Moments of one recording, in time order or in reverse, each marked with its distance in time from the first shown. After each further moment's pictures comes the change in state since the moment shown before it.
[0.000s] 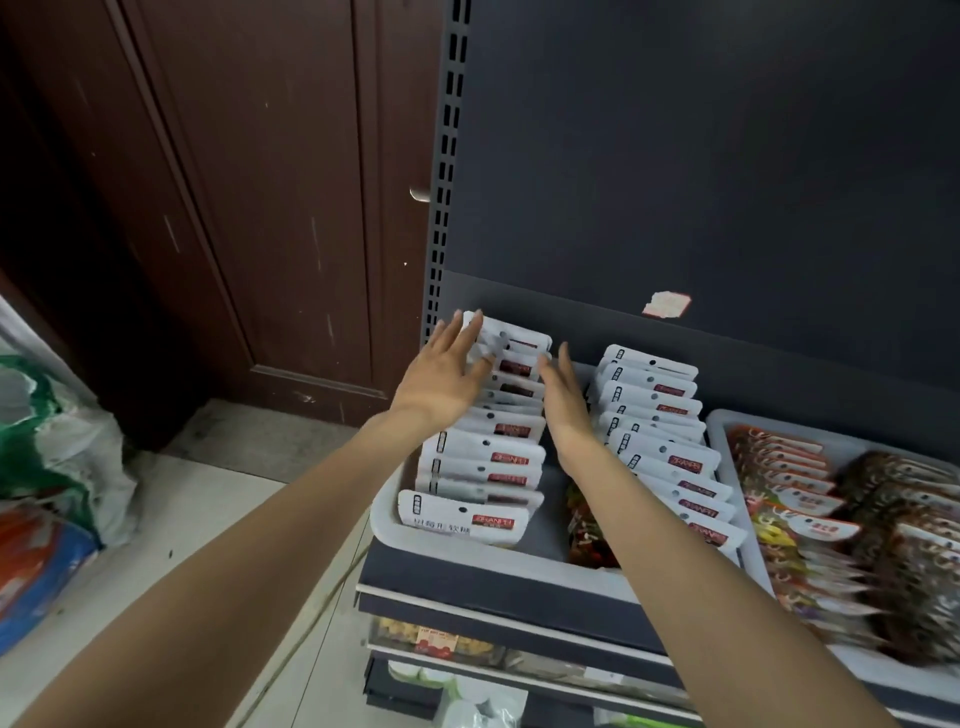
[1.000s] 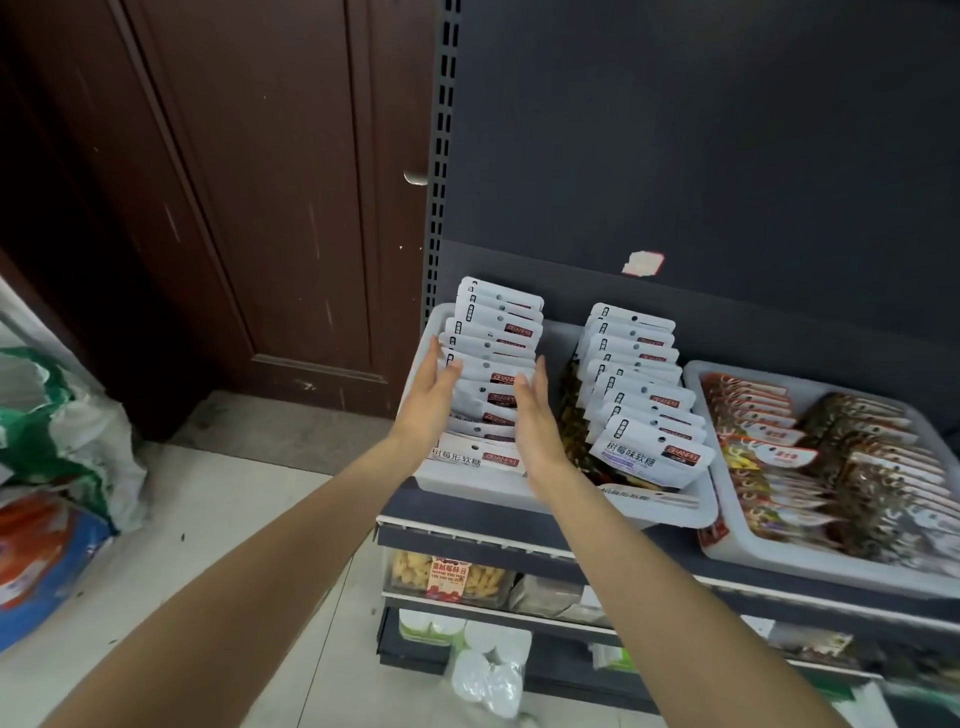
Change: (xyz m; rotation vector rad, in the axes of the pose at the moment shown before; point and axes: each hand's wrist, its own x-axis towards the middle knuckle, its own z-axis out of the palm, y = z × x) left_hand -0.098 0.003 0.015 -0.682 0.051 -0.215; right_hand -0.099 0.027 0.021 0.173 -0.053 -0.023
